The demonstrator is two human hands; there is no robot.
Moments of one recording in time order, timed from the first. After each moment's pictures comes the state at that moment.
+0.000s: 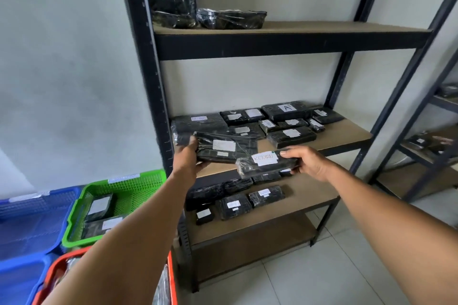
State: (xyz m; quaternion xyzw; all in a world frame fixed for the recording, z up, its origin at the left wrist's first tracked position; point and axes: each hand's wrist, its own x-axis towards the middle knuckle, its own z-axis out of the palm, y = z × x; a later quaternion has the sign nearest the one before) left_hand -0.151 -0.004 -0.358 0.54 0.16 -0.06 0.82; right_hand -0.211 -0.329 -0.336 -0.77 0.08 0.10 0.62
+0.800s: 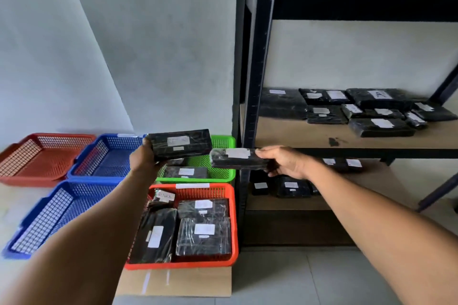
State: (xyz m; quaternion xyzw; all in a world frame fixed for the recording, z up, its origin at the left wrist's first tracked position) left_hand -0.251 0.289 -0.410 0.56 0.38 0.12 0.73; right_hand -0.210 -0.076 -0.385 -0.75 -0.03 0.32 0.58
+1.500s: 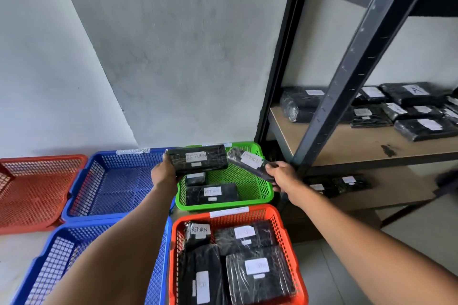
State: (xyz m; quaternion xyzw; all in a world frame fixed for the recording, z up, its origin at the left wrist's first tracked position) left_hand -0.119 0.407 -0.494 0.54 0.43 0.05 0.73; right_hand -0.136 0.098 -0.482 -0.80 0.21 0.11 0.55
